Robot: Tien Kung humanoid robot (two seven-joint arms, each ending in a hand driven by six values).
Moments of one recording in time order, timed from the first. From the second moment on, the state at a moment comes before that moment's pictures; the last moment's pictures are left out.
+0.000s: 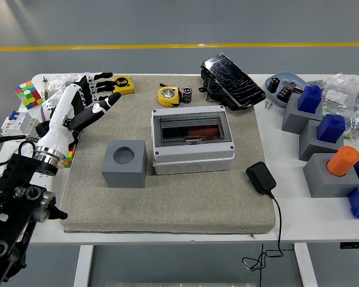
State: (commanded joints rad) left arm -0.16 0.11 -1.35 -1.45 1.37 0.06 -0.16; right arm 0.10 -0.07 1.54 0.18 -1.51 0.06 -0.25
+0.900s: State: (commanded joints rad) left arm -0.13 0.10 -1.36 -1.45 1.37 0.06 -0.15; right arm 0.09 -0.07 1.53 0.18 -1.49 0.06 -0.24
